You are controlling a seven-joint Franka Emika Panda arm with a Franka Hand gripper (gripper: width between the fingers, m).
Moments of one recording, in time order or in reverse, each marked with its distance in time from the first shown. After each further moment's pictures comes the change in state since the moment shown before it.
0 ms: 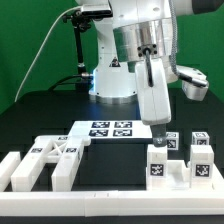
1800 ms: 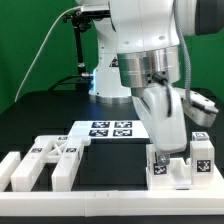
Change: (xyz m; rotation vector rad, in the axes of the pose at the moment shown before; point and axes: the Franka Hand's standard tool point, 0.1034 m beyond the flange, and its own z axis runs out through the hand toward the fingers) arm 0.004 -0.001 0.039 -0.063 0.016 0.042
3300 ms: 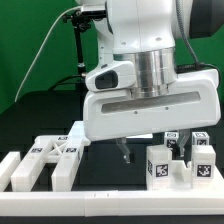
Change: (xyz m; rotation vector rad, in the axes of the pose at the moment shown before) arm 0.010 0.003 -0.001 -0.014 0.027 -1.652
